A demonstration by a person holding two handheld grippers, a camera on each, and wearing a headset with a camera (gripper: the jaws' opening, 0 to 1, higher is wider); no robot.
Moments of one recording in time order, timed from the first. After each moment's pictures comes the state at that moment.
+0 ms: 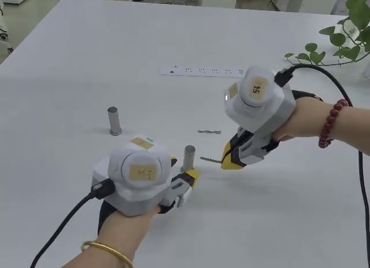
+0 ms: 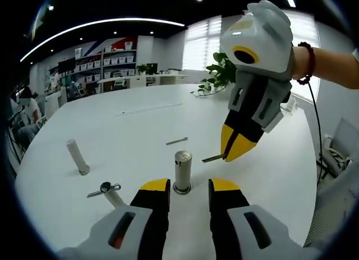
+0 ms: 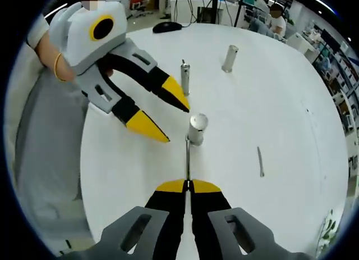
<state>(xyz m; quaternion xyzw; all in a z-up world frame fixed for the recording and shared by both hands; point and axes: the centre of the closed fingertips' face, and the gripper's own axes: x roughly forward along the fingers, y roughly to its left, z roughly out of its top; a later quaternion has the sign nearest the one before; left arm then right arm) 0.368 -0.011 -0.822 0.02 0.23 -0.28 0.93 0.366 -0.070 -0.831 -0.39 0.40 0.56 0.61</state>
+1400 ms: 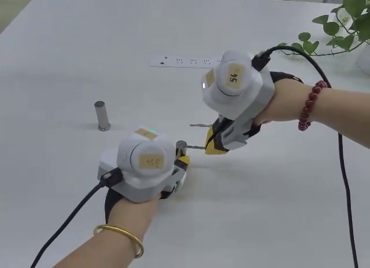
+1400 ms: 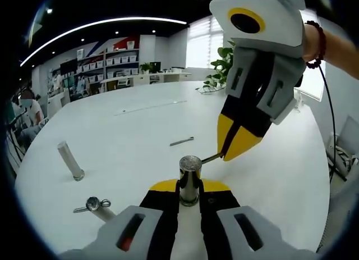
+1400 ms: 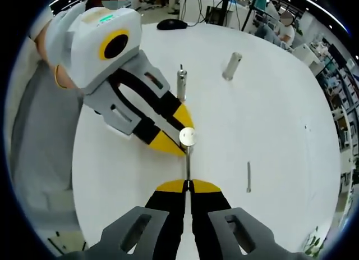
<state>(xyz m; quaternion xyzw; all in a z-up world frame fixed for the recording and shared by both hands) 0.394 -0.018 -0.837 0.04 0.24 -0.27 0.93 0.385 -0.056 -0.827 -0.43 0.37 0.57 0.59</state>
